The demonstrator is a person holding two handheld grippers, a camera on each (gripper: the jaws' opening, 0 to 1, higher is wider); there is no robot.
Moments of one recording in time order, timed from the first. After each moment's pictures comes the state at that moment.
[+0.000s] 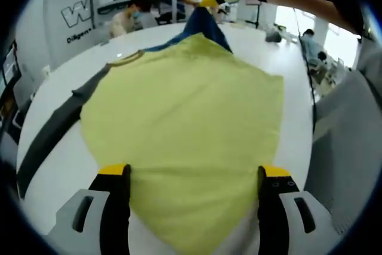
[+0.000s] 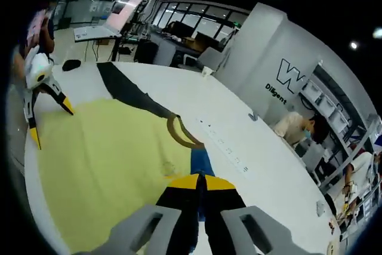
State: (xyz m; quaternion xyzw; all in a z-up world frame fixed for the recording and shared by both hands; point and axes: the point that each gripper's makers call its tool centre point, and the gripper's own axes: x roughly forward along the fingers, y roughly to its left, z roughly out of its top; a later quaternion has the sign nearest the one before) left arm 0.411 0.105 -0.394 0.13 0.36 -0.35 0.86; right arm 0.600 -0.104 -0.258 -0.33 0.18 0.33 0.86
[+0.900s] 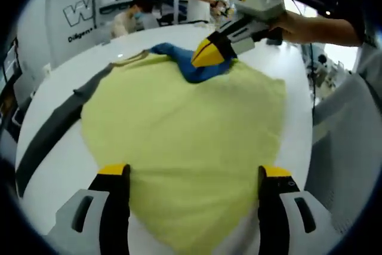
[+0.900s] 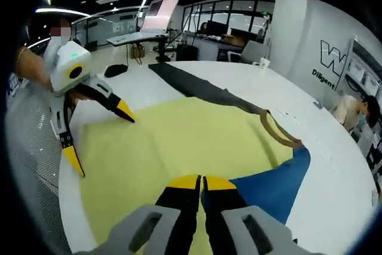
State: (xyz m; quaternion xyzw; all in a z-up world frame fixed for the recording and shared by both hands) left arm 0.411 0.104 -0.391 0.13 0.35 -0.35 0.86; right arm 0.516 -0.002 -0.352 -0.23 0.26 0.45 0.82
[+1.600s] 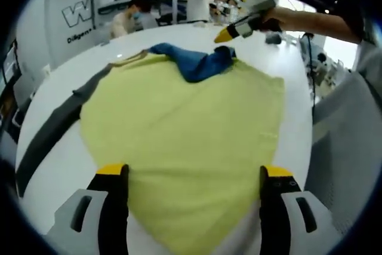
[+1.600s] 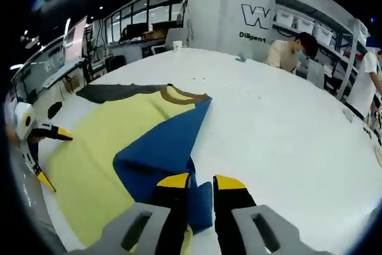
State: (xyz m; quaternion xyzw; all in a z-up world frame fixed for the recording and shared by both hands) left arm 0.411 0.103 -0.391 0.12 0.35 -0.35 0.86; right arm 0.573 -0.154 -0.352 -0.09 0.34 0.22 0.91
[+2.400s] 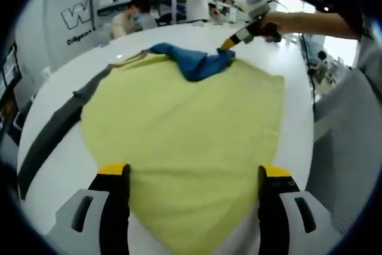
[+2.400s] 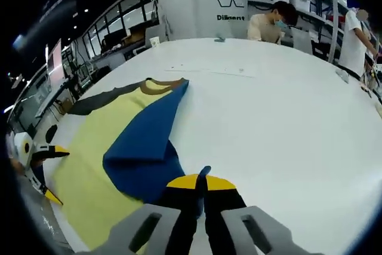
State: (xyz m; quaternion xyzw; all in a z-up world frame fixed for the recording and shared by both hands) left arm 0.411 0.106 -0.394 0.13 0.35 -0.35 0.86; right arm 0.571 -0.181 -0.361 -0.02 0.38 0.19 0.90
